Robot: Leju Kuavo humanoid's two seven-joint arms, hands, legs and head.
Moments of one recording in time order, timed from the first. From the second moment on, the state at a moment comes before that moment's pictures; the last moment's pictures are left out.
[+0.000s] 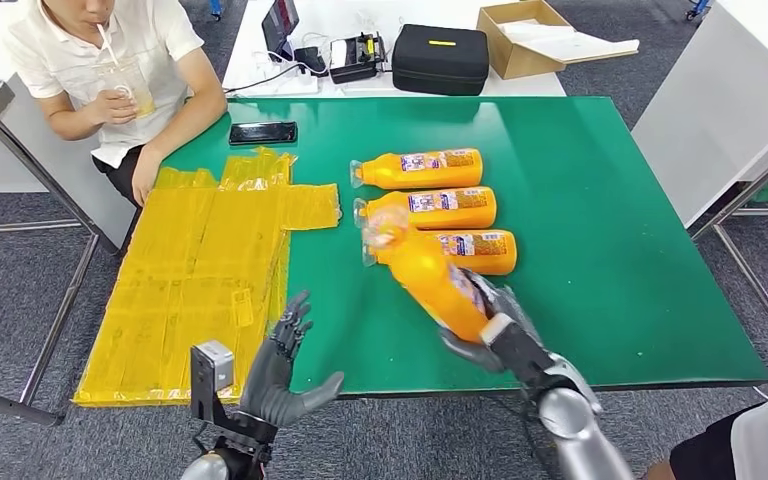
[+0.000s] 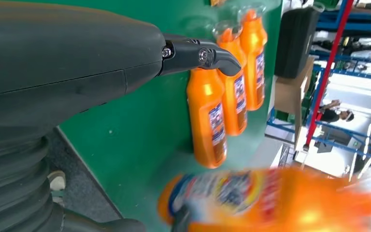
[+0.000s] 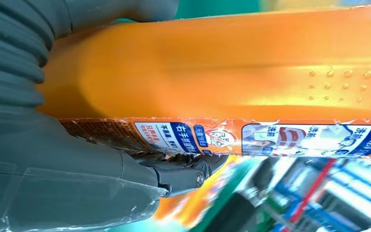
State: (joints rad) left arm 0.07 -0.29 -0.33 -1.38 0.10 -0.19 -0.24; right arm -0.04 -0.12 0.25 -1.44 0.41 0.25 -0.44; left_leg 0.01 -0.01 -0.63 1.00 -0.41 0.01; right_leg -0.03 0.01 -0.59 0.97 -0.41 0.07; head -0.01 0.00
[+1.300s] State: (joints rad) left arm -0.04 -0.29 -0.36 -1.33 0.19 -0.19 -0.28; right arm -0.25 0.02 0.54 -1.22 0.49 0.18 -0.46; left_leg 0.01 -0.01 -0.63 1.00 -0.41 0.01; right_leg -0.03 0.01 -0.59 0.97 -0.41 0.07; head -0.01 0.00
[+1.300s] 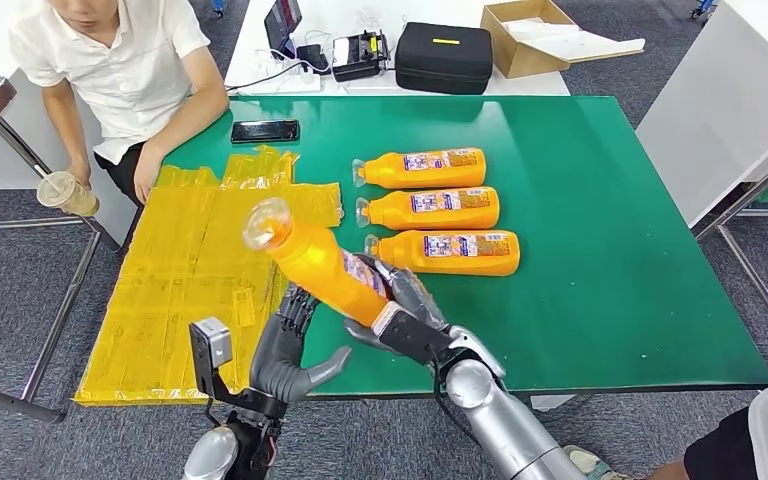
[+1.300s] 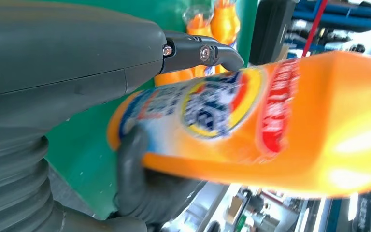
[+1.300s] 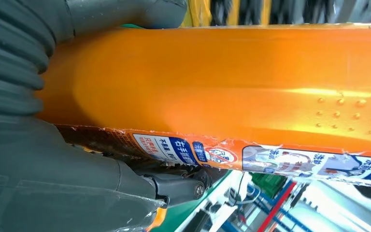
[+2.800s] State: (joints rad) left arm -0.09 -0.30 -0.32 -1.27 0.53 -0.29 -0.26; right arm -0.27 0.07 0.63 -1.14 0.44 0.17 -0.51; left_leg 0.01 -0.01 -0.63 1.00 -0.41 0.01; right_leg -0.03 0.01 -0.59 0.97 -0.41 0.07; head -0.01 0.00
